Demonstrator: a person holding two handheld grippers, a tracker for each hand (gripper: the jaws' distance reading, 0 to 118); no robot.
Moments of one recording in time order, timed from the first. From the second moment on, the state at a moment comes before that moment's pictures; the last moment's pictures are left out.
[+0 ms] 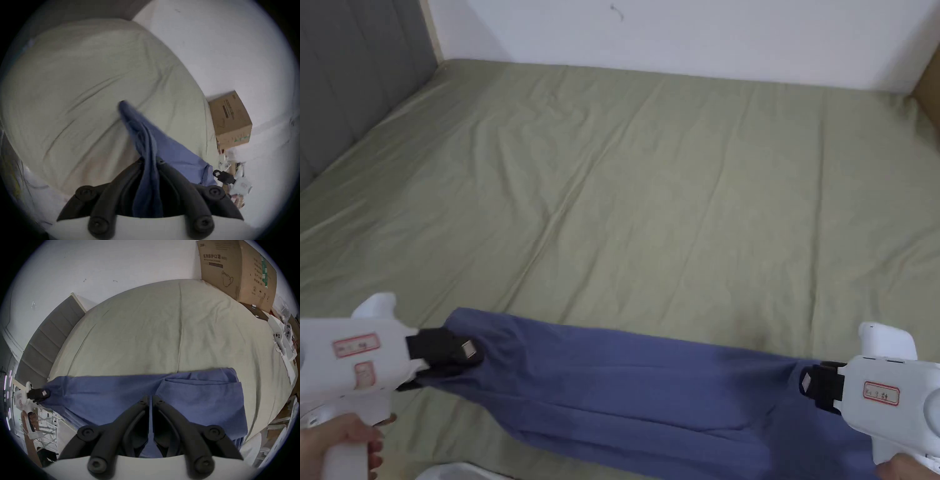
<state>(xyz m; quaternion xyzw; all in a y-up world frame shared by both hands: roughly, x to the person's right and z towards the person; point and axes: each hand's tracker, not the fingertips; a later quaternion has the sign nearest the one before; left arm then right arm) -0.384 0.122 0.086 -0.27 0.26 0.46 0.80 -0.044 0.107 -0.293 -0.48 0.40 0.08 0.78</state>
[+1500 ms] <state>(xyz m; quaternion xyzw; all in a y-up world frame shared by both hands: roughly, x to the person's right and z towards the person) -0.200 0.058 -0.140 -0.44 0.03 0.36 0.82 0.055 0.106 -0.325 -0.49 0.35 -0.02 0.80</state>
